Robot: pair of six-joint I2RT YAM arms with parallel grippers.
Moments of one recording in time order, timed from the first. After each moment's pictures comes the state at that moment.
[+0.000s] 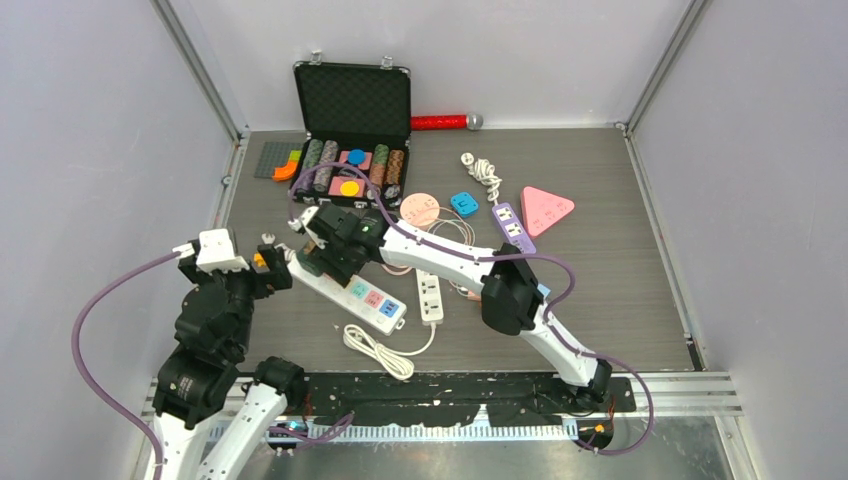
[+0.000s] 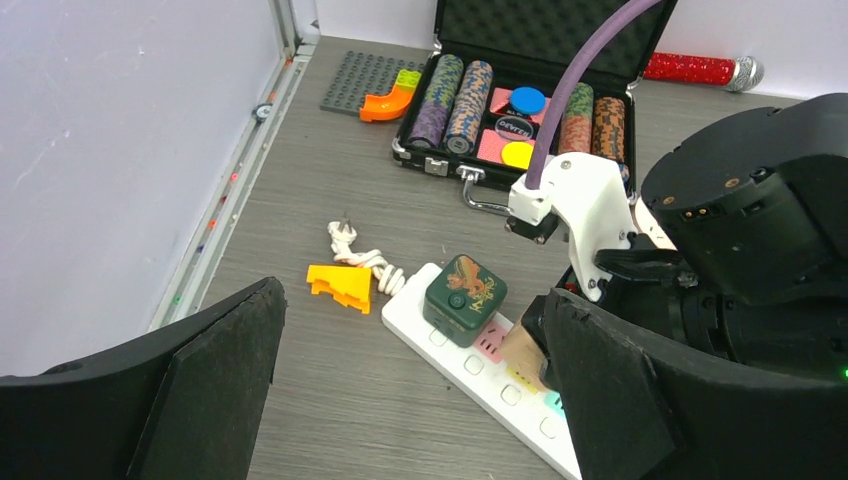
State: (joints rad) left arm -0.35 0.34 0.87 -0.68 -0.48 -0.13; right arm 1.12 2.34 2.24 -0.85 0.09 0.02
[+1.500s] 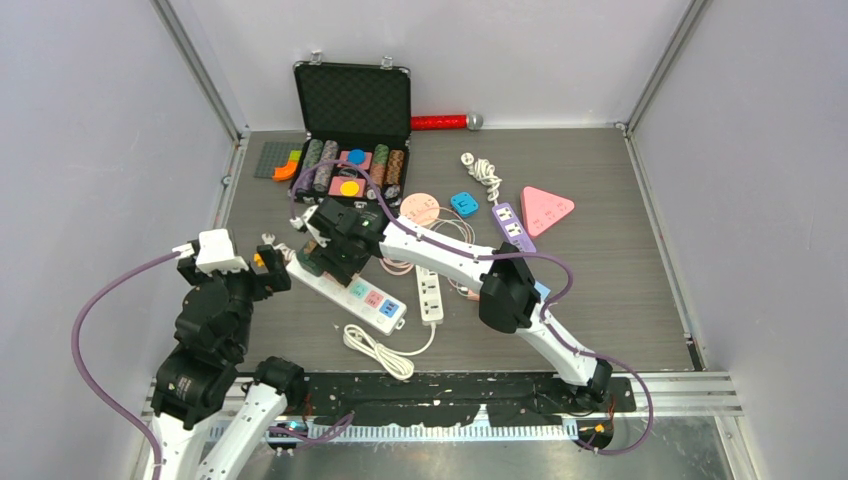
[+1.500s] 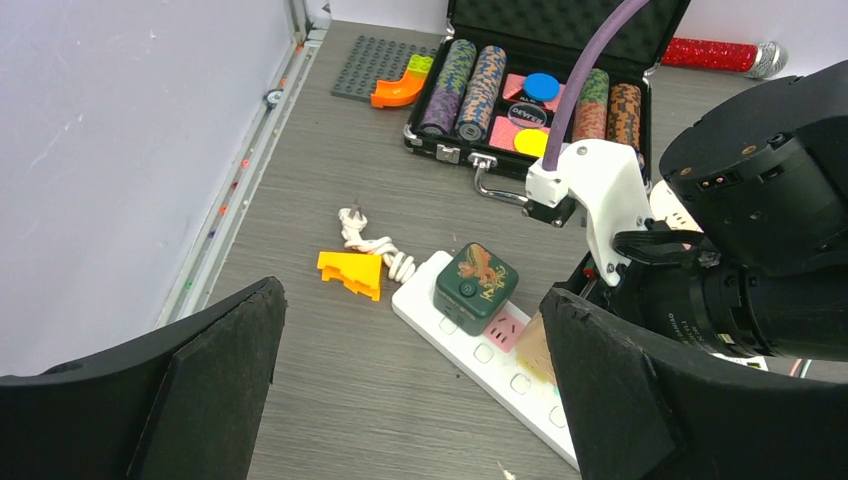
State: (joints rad) left arm -0.35 0.35 0.88 -0.72 -0.50 -0.14; right arm 1.10 2.39 2.33 -0.95 0.04 0.03
